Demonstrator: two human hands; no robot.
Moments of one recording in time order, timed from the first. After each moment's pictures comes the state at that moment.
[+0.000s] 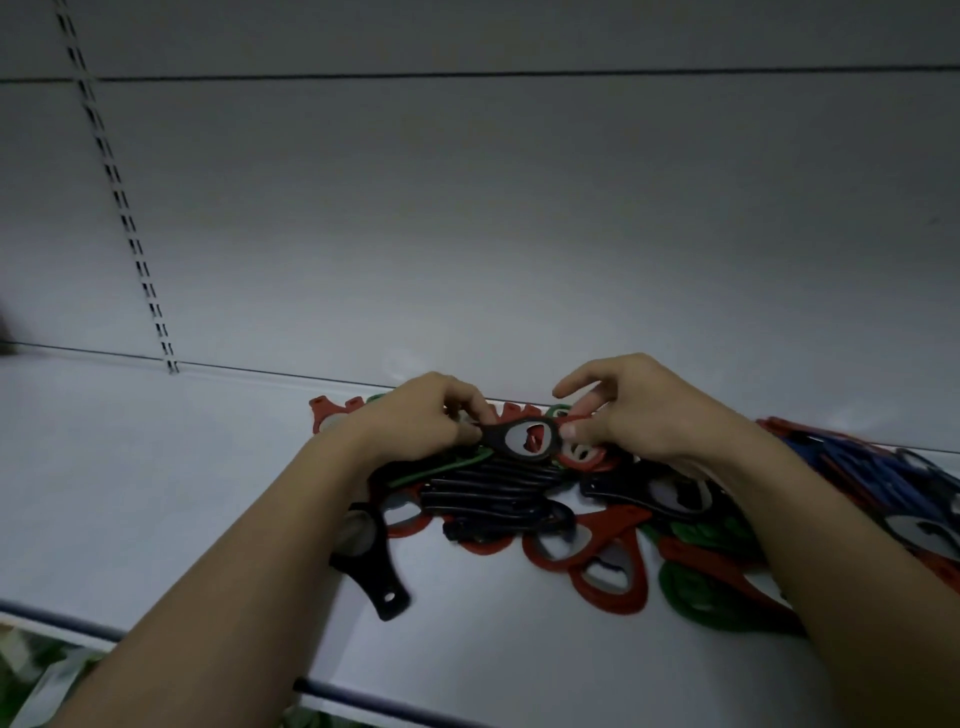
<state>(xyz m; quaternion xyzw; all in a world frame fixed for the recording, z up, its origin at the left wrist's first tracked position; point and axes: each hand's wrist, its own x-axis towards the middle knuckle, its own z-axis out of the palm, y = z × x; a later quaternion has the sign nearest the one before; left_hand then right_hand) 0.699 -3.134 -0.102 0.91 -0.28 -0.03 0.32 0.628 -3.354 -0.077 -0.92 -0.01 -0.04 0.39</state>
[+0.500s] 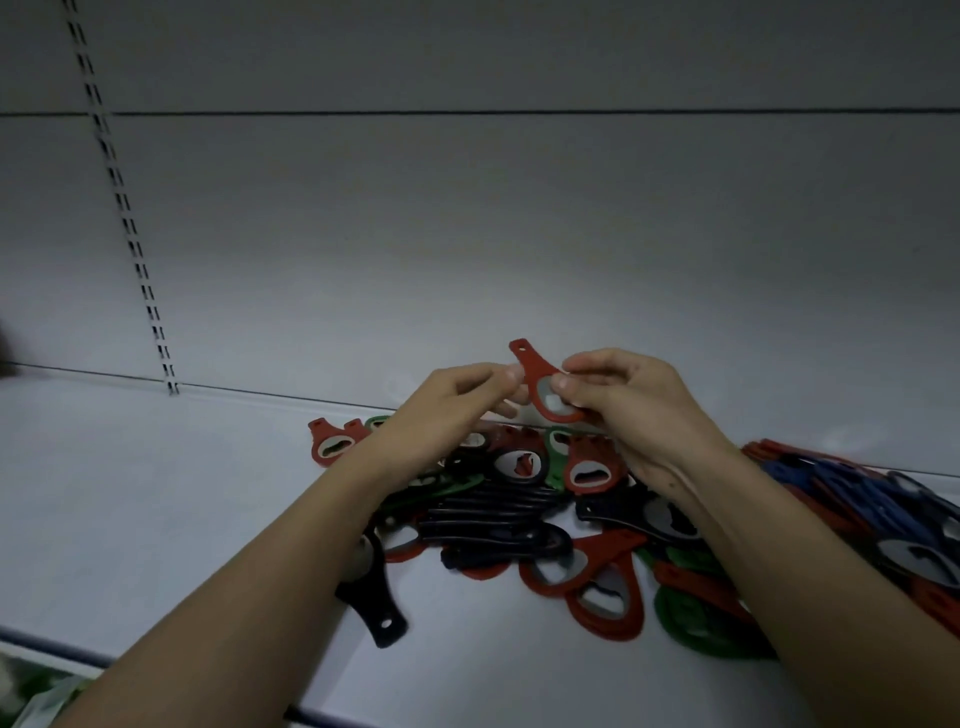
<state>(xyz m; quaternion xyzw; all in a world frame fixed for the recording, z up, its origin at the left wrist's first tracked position) 0.679 -3.159 -0.092 0.77 -0.29 -0.02 0.57 0.628 -3.333 -0.072 -0.71 0.04 -0.16 0.69</state>
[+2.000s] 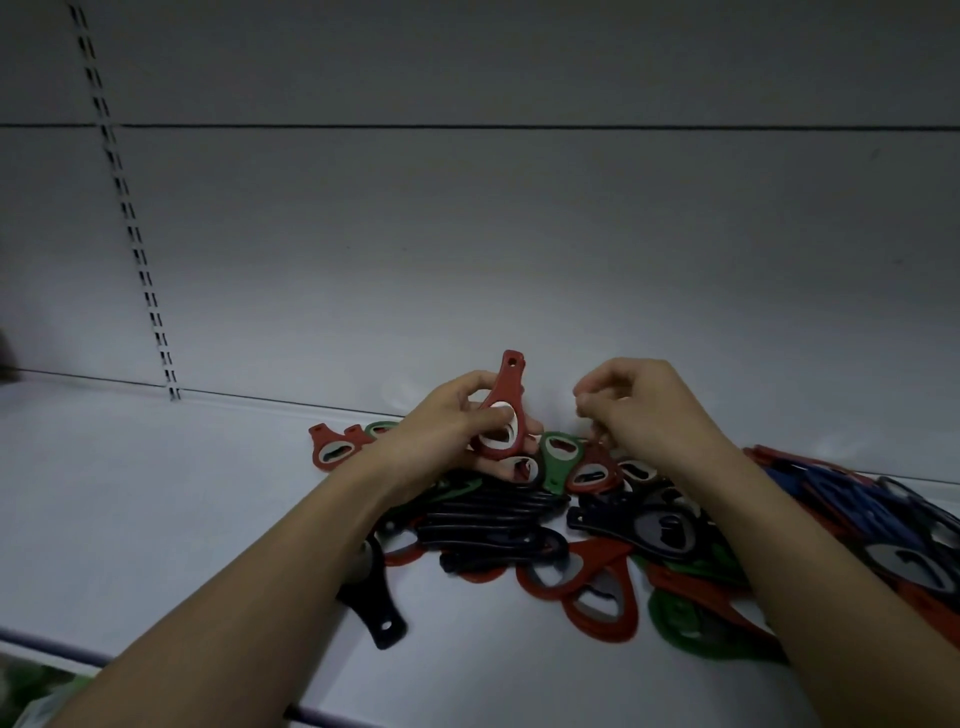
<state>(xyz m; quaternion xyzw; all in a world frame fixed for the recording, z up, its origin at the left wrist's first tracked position) 0.674 -3.160 -0.092 0.68 -0.25 -0.15 0.68 0.622 -3.350 -0.067 -0.87 0.04 -0.19 0.45</state>
